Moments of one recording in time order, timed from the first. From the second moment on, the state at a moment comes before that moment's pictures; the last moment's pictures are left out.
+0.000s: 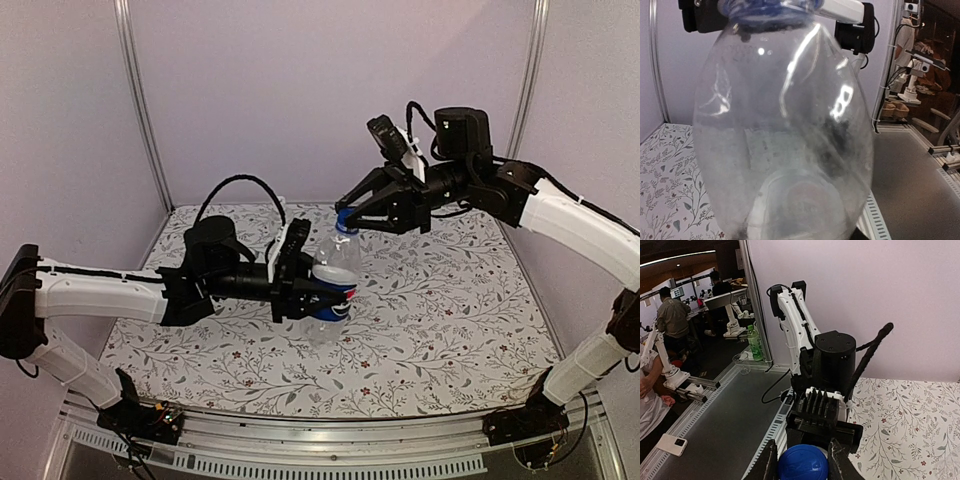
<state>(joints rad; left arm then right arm) -0.97 1.42 0.80 0.59 0.63 -0.06 0.77 1.50 1.50 -0.24 -1.09 -0.10</state>
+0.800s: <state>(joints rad) -0.96 1.45 0.80 0.64 0.76 -0.12 0.76 1.56 1.55 -0.29 -1.23 -0.13</state>
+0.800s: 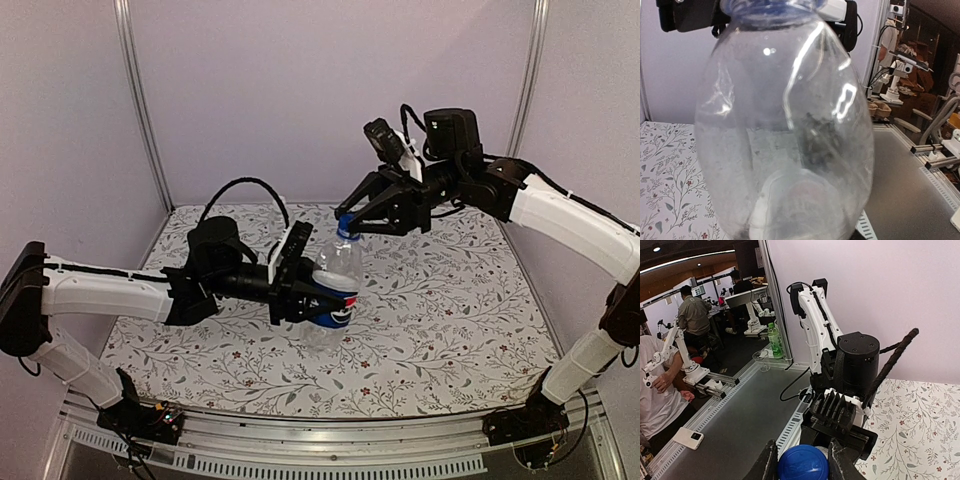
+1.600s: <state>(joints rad) -0.96 1.49 0.83 0.66 0.87 -0.17 0.75 1.55 1.55 -0.33 -1.29 -0.17</state>
